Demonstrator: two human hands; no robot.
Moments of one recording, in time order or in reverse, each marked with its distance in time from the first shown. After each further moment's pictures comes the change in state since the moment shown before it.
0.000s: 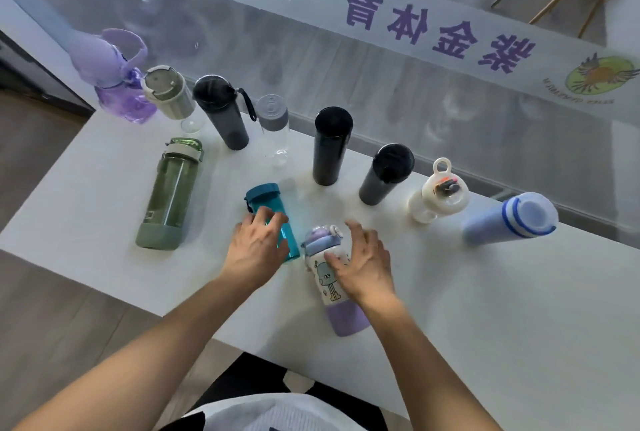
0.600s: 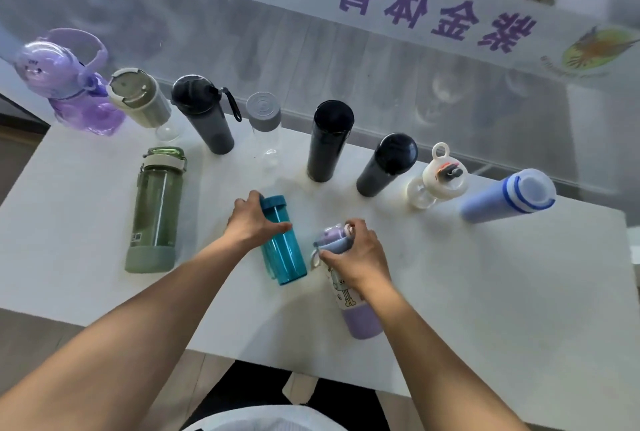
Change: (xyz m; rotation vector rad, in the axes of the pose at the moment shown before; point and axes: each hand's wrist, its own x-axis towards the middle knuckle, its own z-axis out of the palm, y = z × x) left_hand 0.086 -0.051 0.016 -0.496 -0.263 -0.298; right_hand 0.020 -0.028 0.026 0.231 -0.010 0.290
